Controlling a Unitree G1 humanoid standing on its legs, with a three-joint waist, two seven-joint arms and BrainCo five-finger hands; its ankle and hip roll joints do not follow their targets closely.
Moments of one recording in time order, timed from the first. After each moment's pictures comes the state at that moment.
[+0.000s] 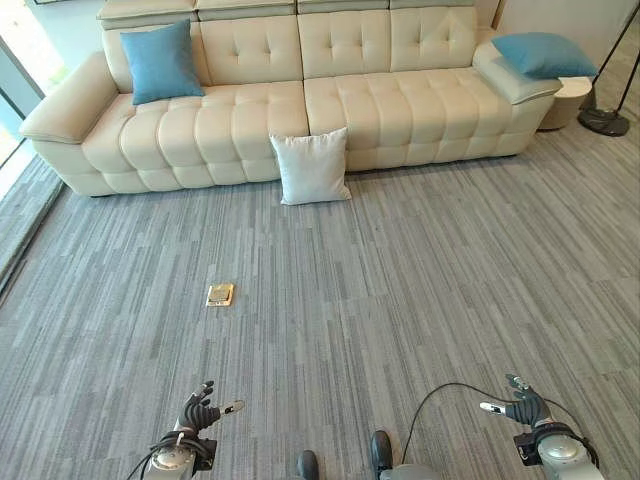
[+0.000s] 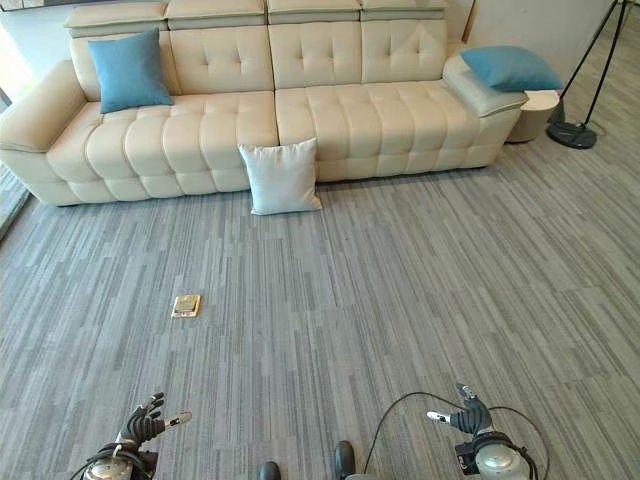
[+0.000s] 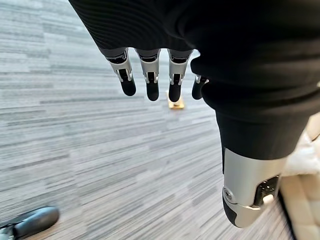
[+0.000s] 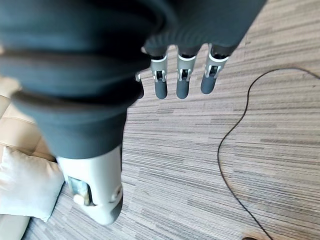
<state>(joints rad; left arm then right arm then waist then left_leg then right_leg) 0.10 0.38 -0.07 0.79 -0.18 -0.10 0.08 0.05 -0.50 0.13 0.77 0.08 -0.07 -0.11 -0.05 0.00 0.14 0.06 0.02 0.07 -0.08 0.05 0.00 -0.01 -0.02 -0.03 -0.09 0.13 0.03</state>
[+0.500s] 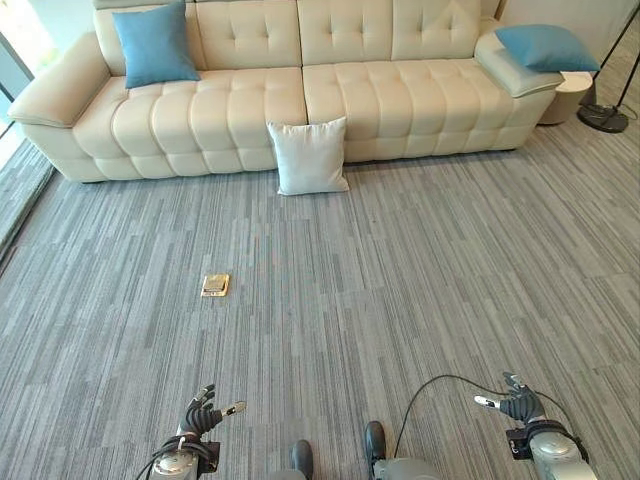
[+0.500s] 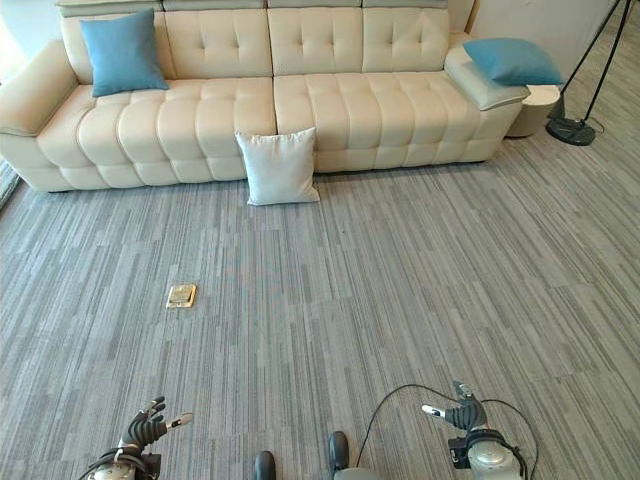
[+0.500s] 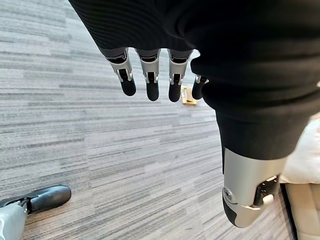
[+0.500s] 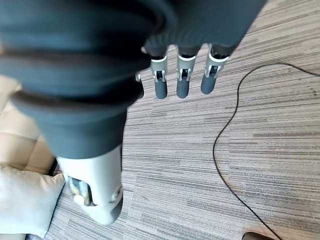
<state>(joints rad) 0.11 0.36 -0.07 0.78 -0.23 -0.09 0.09 0.03 -0.44 0.10 0.78 0.14 -0.05 -0.12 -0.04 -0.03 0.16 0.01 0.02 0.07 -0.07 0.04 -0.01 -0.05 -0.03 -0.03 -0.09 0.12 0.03</state>
